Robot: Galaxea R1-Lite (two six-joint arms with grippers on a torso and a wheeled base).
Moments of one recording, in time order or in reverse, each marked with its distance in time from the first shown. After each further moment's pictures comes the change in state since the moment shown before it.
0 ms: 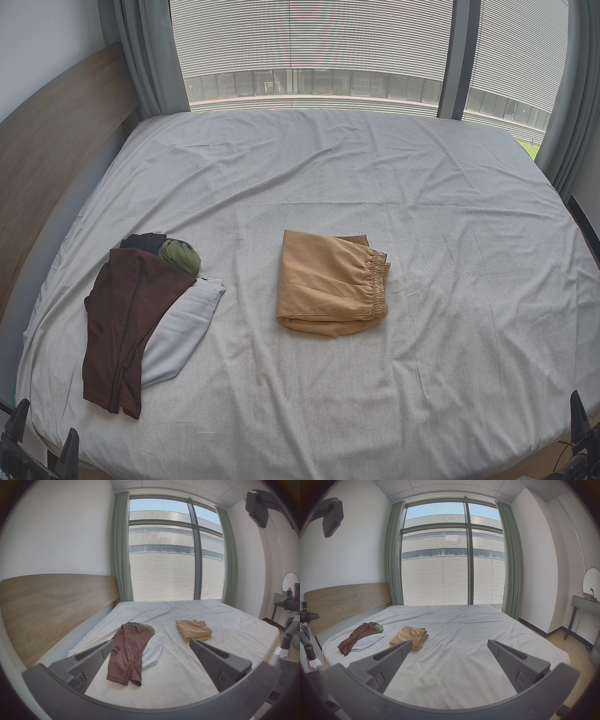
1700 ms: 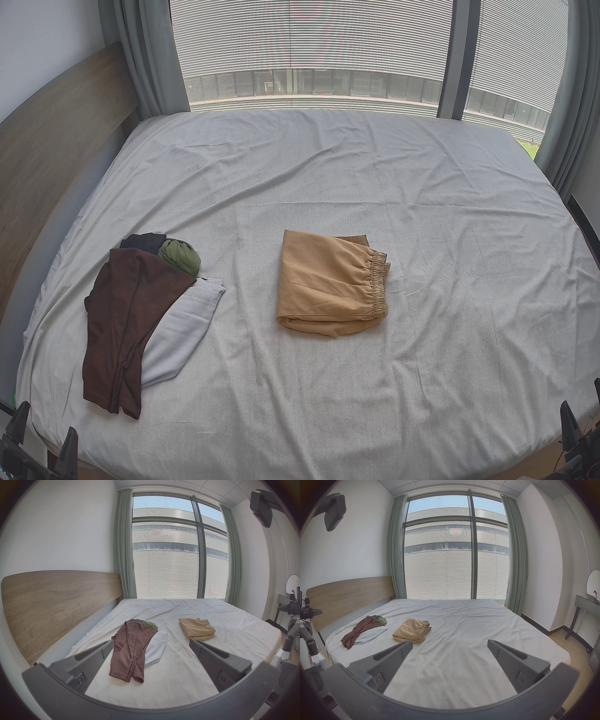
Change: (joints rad) left arm -0.003 0.000 0.000 0.027 0.031 -0.018; right arm -0.002 0.002 0.000 0.068 0.037 -0.016
